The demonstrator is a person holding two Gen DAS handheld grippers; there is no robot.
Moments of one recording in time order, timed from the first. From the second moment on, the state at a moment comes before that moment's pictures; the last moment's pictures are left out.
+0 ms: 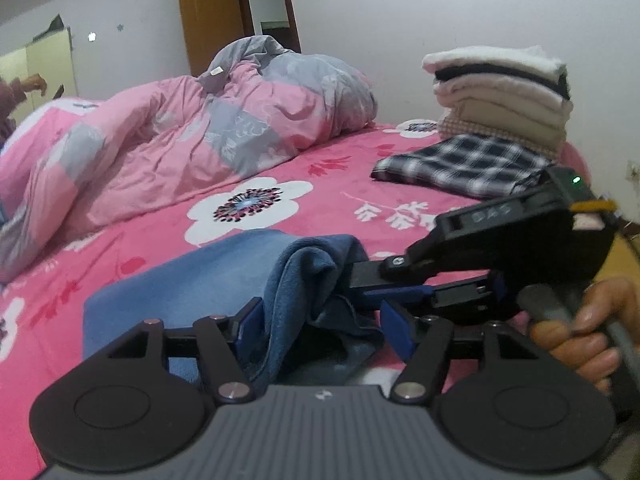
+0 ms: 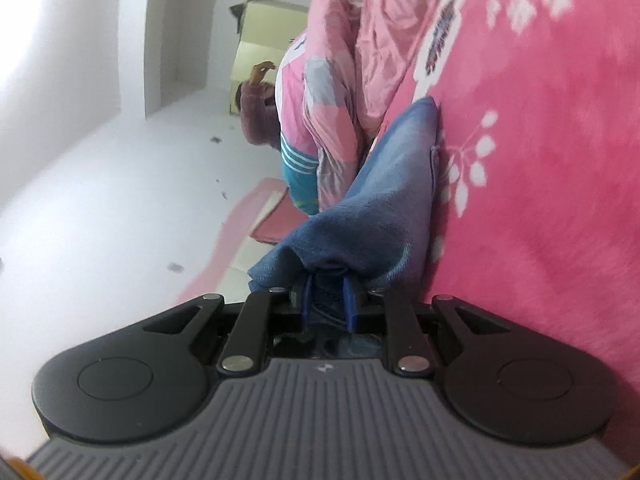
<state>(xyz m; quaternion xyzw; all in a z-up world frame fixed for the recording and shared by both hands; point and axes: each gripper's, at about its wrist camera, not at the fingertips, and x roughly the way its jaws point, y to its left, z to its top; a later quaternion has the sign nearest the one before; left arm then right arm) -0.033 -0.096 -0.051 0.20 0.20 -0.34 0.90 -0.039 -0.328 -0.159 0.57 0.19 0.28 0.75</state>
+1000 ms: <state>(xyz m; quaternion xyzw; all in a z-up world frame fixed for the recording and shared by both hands) -0.034 -0.089 -0.056 0.29 0.18 -0.35 0.87 -0.058 -0.335 -0.144 0.51 0.22 0.26 0.79</state>
